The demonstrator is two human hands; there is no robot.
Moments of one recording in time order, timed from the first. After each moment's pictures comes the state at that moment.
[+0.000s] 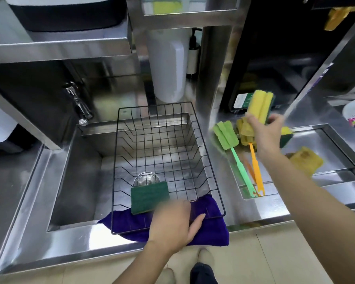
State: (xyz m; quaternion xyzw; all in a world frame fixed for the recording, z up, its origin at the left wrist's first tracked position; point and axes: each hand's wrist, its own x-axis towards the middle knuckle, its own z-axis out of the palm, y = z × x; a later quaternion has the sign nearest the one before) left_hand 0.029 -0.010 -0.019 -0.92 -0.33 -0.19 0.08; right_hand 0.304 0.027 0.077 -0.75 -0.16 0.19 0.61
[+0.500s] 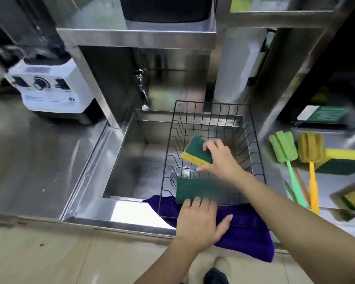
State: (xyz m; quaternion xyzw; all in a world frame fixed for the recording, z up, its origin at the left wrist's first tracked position) left_hand -0.002 -0.007 -0.019 -0.88 -0.43 -0.18 0.06; right_hand 0.139 0.093 0.025 -0.69 -0.66 0.25 0.16
